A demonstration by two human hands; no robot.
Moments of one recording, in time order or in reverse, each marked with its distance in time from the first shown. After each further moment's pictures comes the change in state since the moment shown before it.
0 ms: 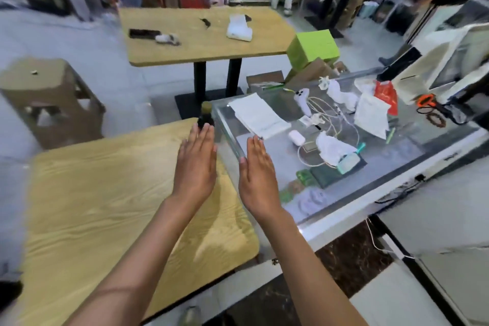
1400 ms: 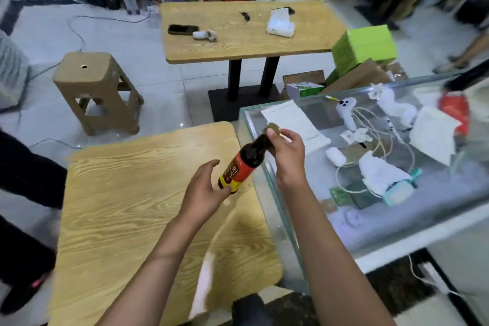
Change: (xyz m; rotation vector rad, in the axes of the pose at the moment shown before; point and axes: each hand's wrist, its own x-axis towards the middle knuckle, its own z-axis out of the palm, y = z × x) left_hand 0.014 -0.061 0.025 -0.342 -0.105 -0.444; right_hand 0.135 0.011 0.027 1.165 0.123 0.479
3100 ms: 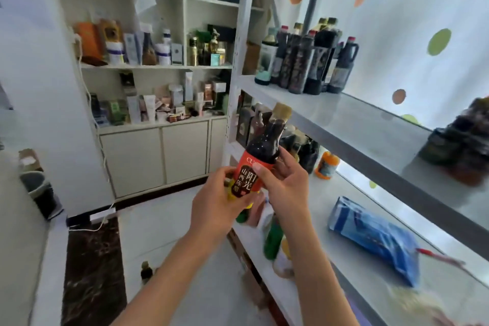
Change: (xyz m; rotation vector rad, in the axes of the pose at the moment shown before) left_hand -0.848 0.221 0.252 -0.177 -1.388 1.133; right_hand -0.883 -0.007 -0.532 -0.152 1.537 -0.662
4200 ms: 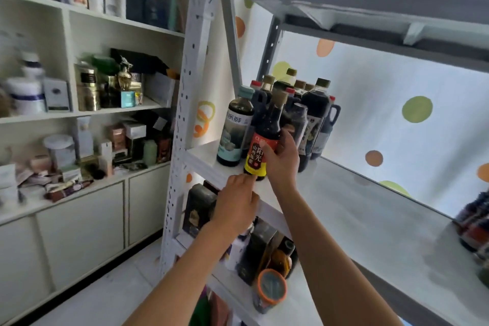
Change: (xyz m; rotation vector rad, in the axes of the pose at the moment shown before) left_hand 0.450 0.002 0.112 0.227 -0.323 0.548; right_hand 0.474 0.085 0.019 -0.426 0.570 -0.122
